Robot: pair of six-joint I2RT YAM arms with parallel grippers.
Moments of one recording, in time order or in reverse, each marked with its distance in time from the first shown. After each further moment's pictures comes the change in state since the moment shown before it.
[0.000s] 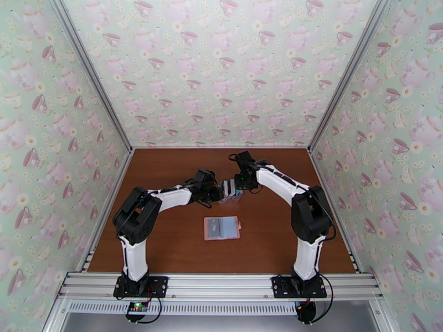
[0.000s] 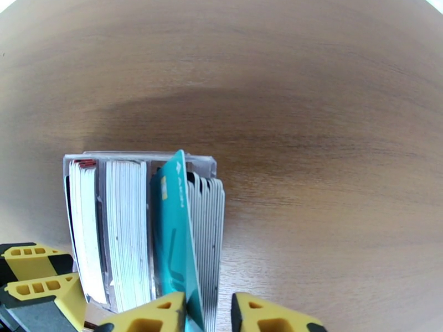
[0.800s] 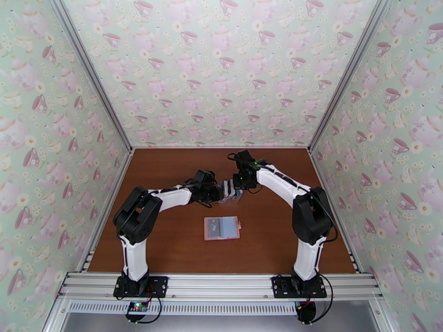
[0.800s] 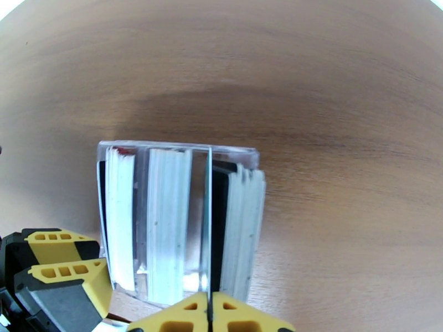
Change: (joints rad) left arm 0.002 0.006 0.000 0.008 0.011 -0.011; right arm 0.016 -0.016 0.003 0.000 -0.072 -0.001
